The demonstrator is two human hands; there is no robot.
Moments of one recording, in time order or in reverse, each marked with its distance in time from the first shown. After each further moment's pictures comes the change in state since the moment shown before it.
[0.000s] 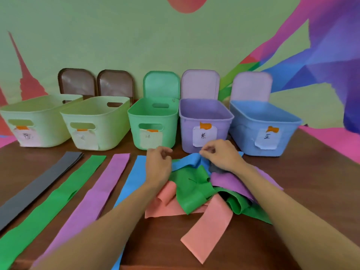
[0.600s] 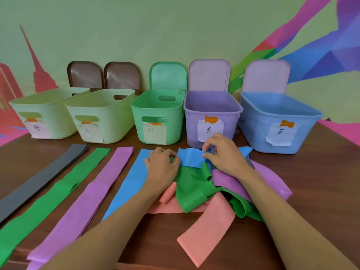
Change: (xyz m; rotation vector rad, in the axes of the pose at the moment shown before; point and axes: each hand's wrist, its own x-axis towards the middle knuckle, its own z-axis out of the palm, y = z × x) left_hand -0.008 -0.009 0.010 0.348 -0.036 0.052; right_hand -0.002 0.008 0.018 0.114 0.053 -0.180
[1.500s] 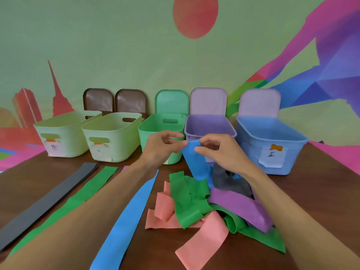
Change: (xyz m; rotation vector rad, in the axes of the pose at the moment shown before) left_hand 0.018 0.064 -0.094 -0.707 -0.074 0.072; right_hand 0.006 -0.062 -0.070 0.366 0.048 -0.126
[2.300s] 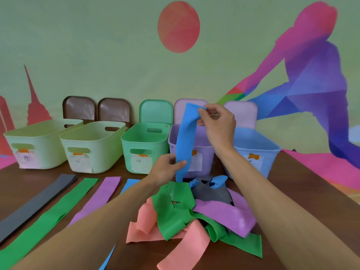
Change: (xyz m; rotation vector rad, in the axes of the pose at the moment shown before) left_hand 0.012 -0.031 0.049 0.084 -0.225 -0.105; right_hand 0.044 -0.041 -0.033 0.226 0.682 0.023
